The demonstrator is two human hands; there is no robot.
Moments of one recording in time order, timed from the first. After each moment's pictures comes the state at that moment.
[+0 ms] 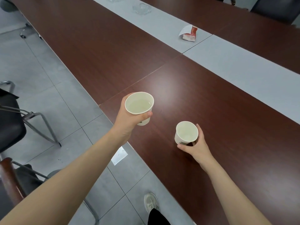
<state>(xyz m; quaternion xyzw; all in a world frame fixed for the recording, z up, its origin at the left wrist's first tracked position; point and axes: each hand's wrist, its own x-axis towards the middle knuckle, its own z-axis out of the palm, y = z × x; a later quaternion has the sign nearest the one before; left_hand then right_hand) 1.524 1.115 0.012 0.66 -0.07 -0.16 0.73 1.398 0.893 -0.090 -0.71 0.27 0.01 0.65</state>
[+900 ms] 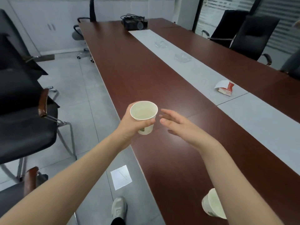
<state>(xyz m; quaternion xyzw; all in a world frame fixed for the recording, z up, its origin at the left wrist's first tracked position) 1.632 1.193 0.087 0.64 -0.07 -0.07 0.76 1.600 1.013 0.128 -0.78 -0.04 0.15 0.61</state>
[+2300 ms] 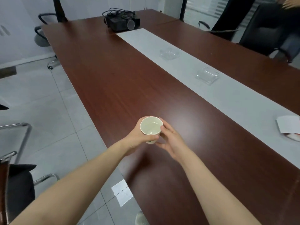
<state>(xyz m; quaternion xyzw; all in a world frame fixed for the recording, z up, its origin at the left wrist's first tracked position) 2.191 1.326 -0.021 0.65 -0.14 -0.27 0.70 2.130 1.184 0.014 -0.54 0.19 0.10 0.81</state>
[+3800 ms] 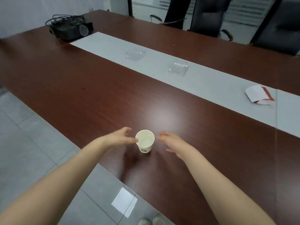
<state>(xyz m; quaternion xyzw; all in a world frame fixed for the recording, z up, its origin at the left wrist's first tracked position) 2.280 1.372 0.023 0.82 -0.19 -0.45 0.31 2.155 1.202 0.011 -0.68 0.37 0.12 0.62</state>
